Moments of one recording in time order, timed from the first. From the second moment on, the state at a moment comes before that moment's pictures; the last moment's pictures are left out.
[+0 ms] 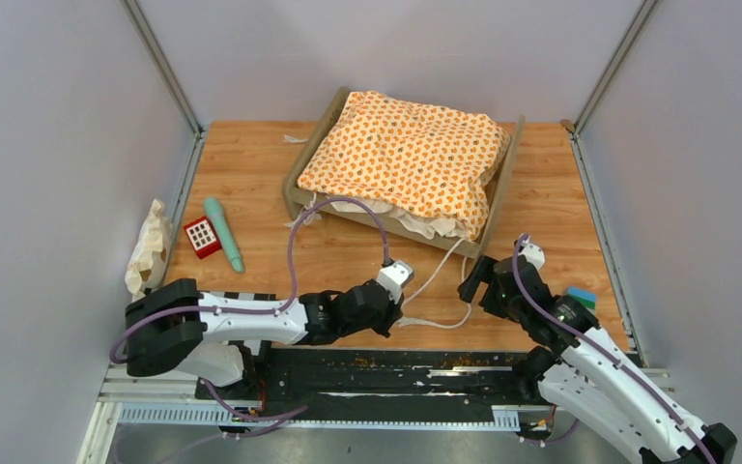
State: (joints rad) left arm -1.26 1.38 0.64 0.12 -0.23 -0.44; right arm 0.61 0.63 0.54 -0.74 0.22 0.86
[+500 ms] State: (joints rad) left arm -1.26 1.32 0.67 0.12 -0.26 -0.57; right arm 0.61 0.62 0.62 -0.86 0.37 0.86
